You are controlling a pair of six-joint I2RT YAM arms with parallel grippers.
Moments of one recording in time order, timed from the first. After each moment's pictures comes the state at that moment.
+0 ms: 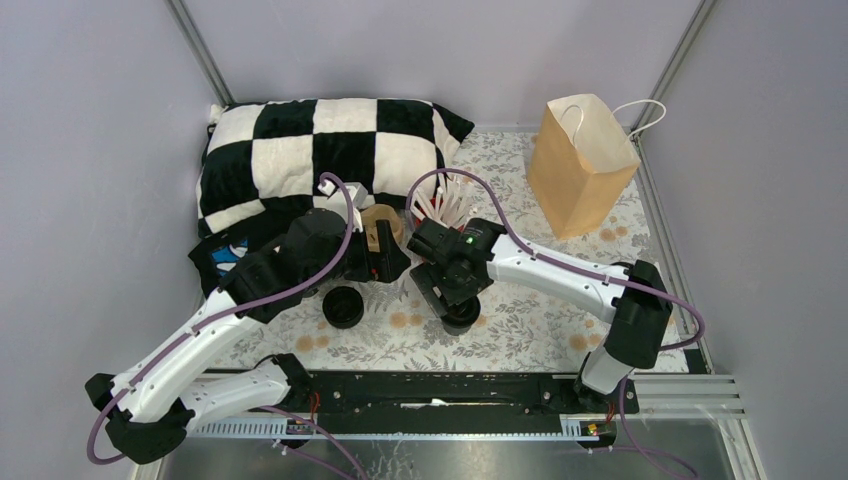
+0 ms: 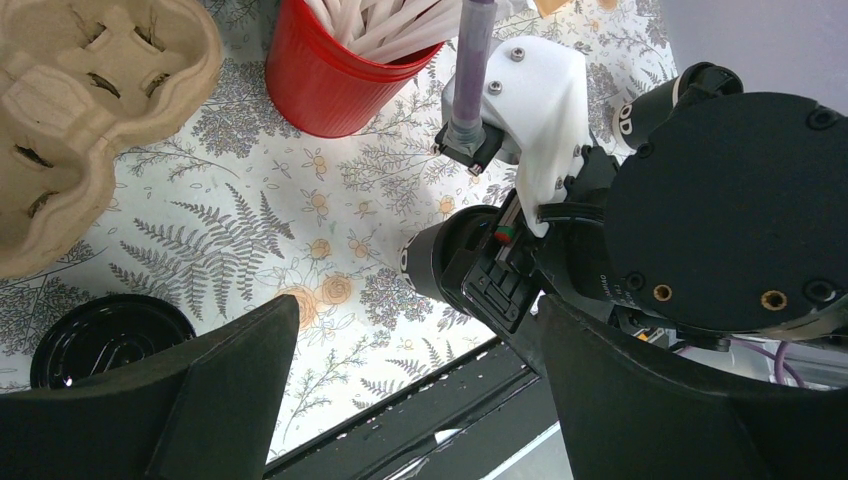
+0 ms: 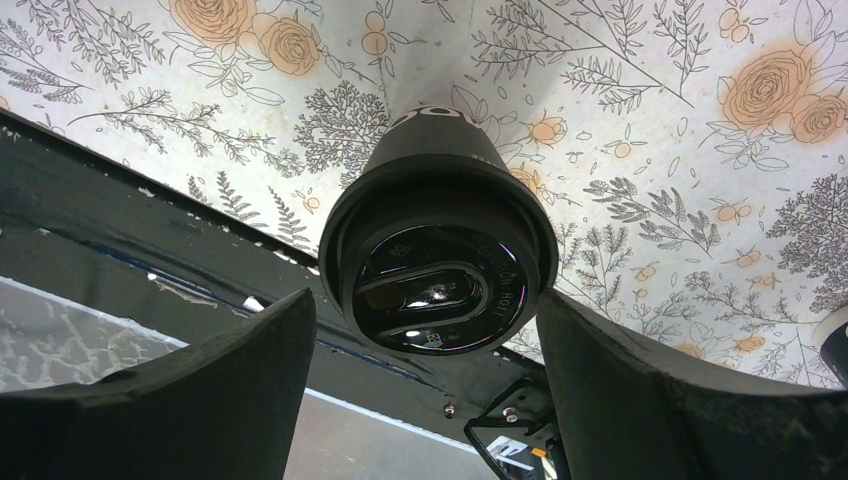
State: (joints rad) left arm -0.82 0.92 1.12 -0.76 -0.08 -0.63; right arm 1.05 1.65 1.45 -1.12 0.12 0.46
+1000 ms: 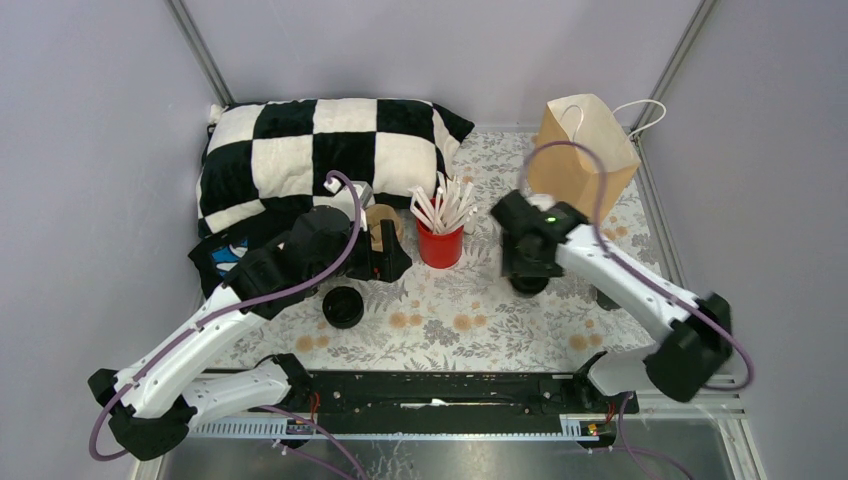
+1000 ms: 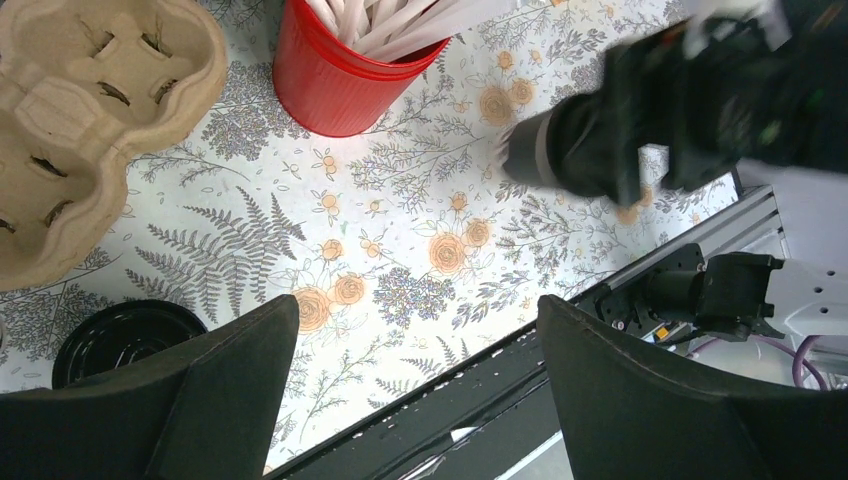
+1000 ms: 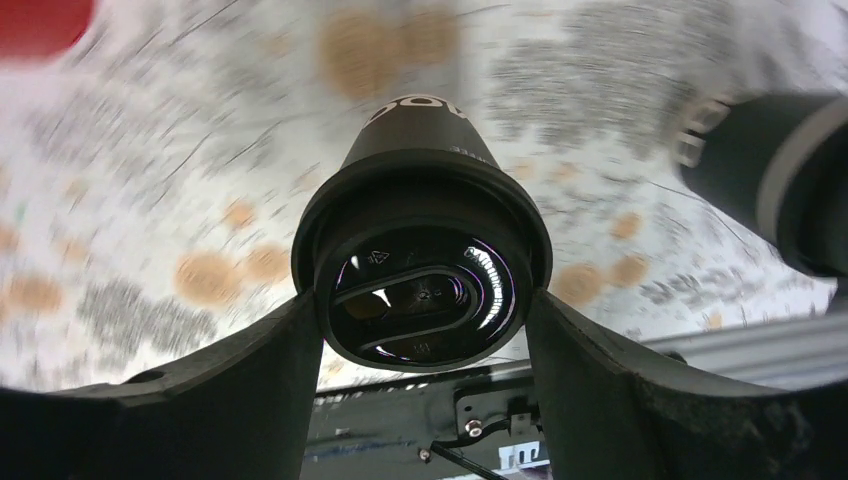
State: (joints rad) left arm -0.82 0.95 1.14 -0.77 -0.08 -0.59; right arm 0.75 1.43 1.24 -1.16 0.34 0.66
